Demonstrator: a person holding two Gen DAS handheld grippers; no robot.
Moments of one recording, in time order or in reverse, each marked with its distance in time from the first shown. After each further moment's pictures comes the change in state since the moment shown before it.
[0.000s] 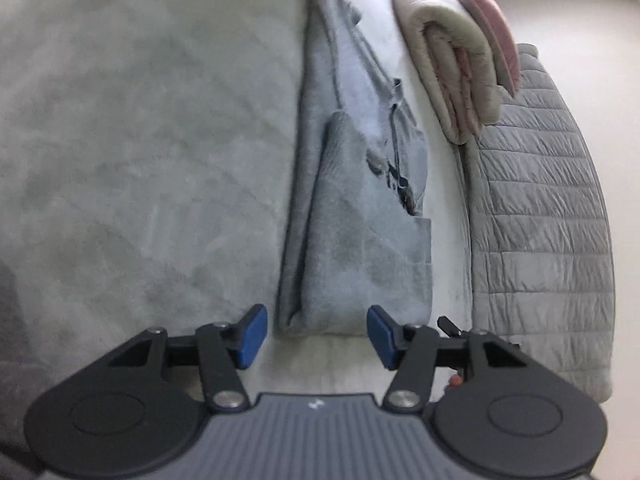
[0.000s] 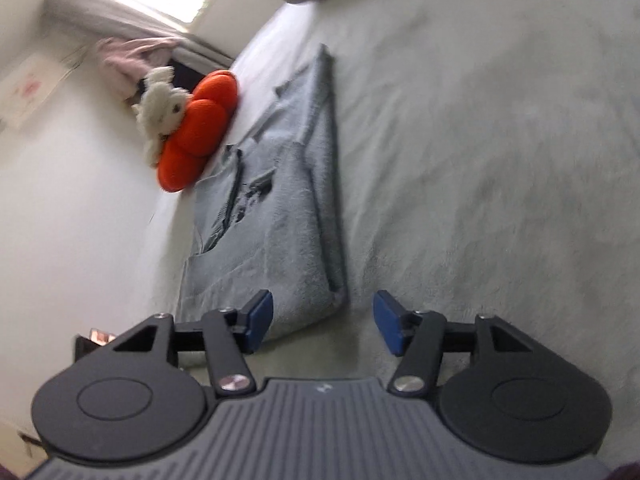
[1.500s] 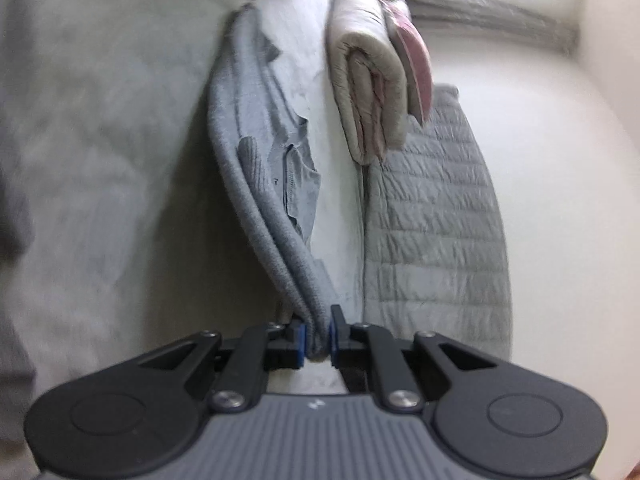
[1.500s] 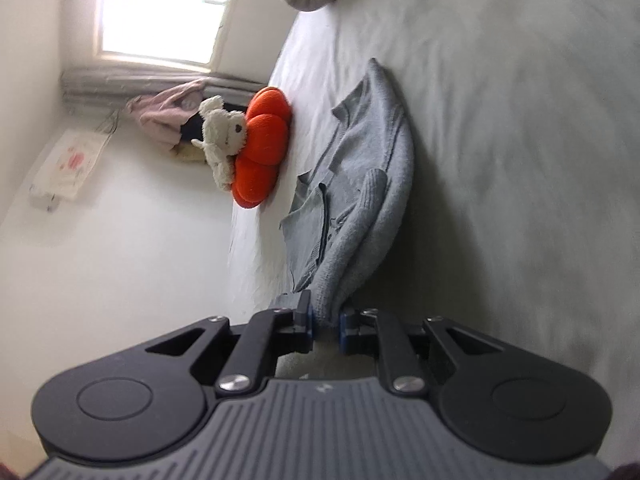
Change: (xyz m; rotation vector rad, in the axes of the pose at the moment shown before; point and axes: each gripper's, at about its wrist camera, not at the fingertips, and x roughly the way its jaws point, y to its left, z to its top) left arm -0.031 -0.019 -0.082 -0.130 -0.110 -0.334; right arm -0.064 0.031 -0.069 0.262 -0.054 0.220
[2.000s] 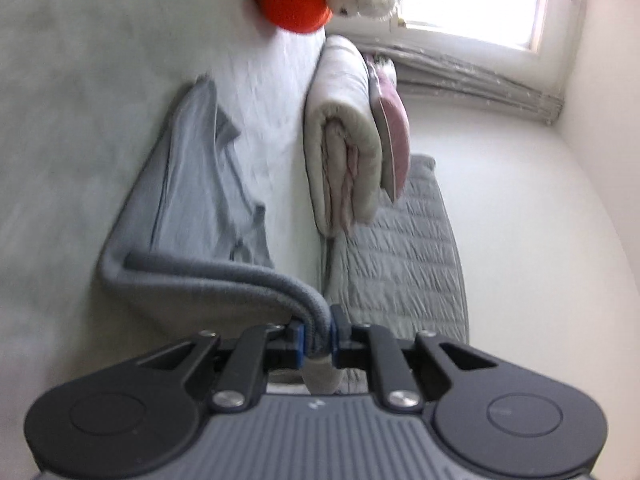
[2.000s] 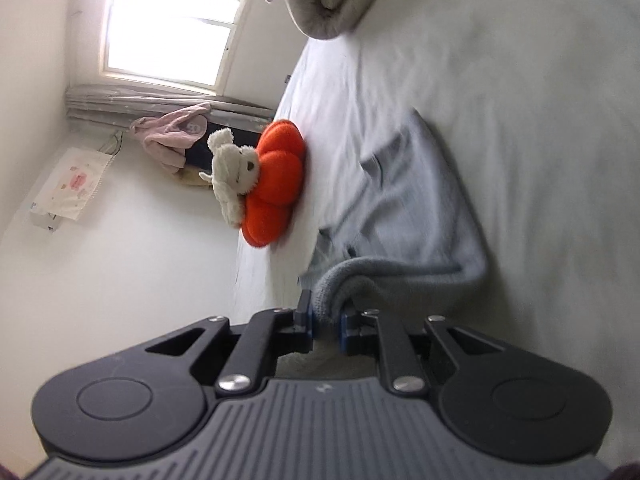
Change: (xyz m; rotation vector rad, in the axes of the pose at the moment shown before) left arm 0.046 -0.032 0.084 -0.040 -0.185 -0.085; right arm 0.066 0.048 0.071 -0.070 -0.081 0.010
